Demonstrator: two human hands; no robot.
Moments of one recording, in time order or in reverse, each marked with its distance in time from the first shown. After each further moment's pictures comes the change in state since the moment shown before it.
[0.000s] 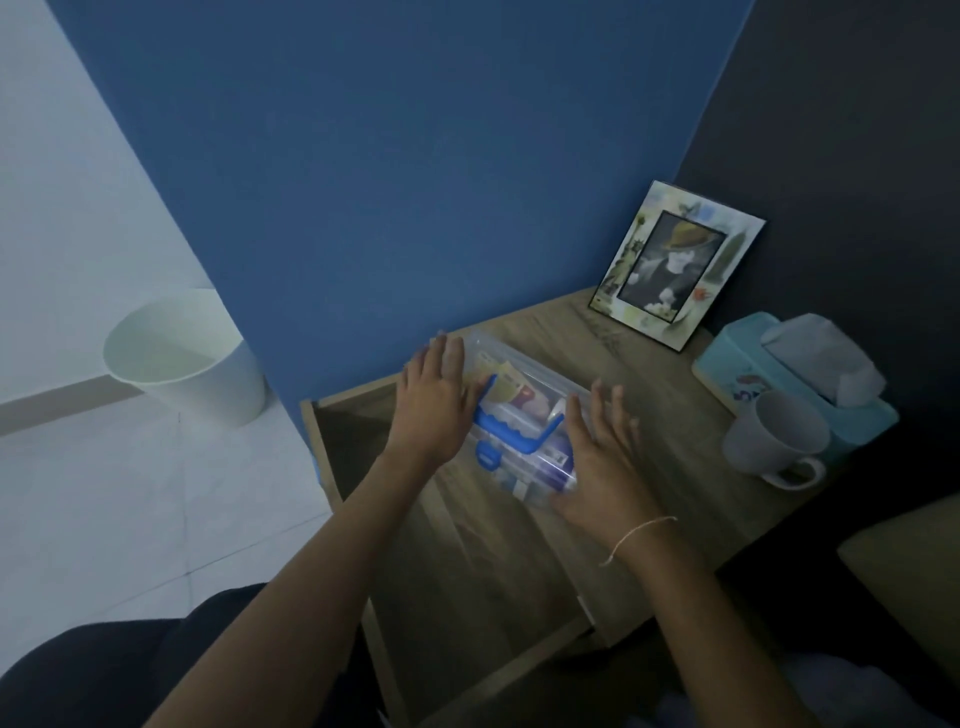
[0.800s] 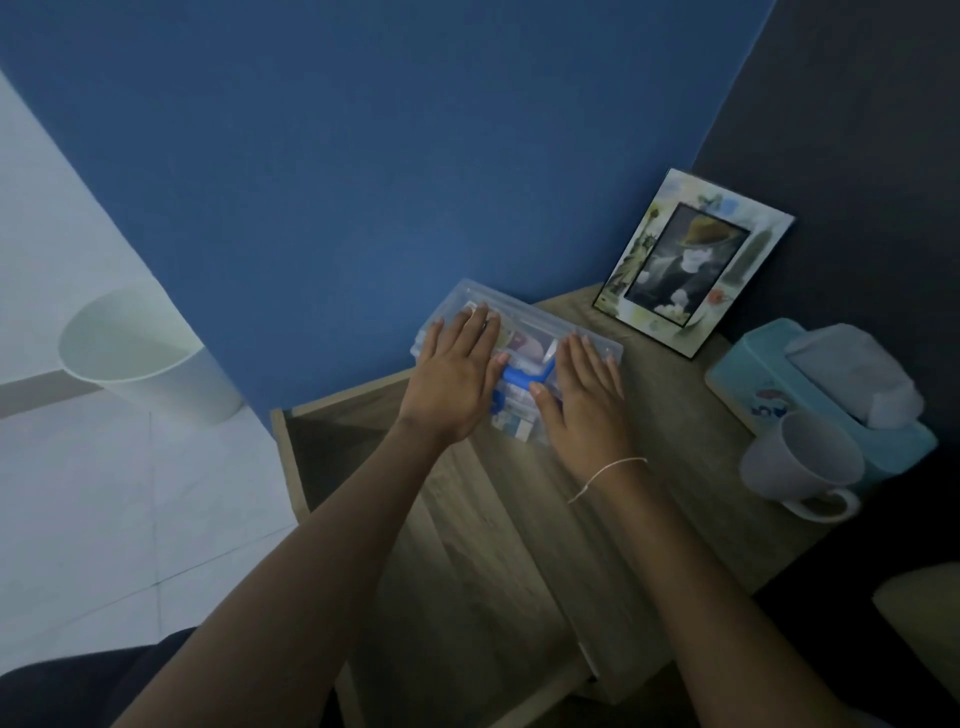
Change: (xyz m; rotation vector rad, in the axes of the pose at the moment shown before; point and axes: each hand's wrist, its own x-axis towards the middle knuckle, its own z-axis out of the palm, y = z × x) left_hand 0.065 -0.002 0.034 0.164 0.026 0.240; right_hand 0.096 0.010 0.009 0.038 0.219 -0.036
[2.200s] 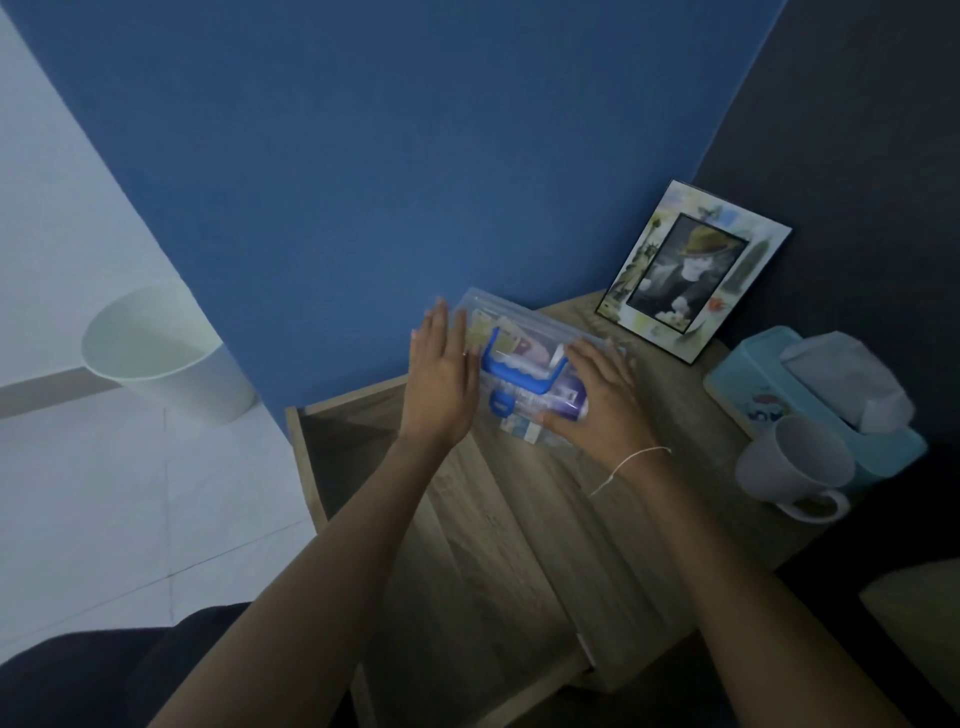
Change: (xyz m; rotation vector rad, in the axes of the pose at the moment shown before) left_hand -0.014 0.001 -0.009 -0.338 0.192 -0.234; right_hand 0.005 0.024 -0.011 0.162 0.010 -0.036
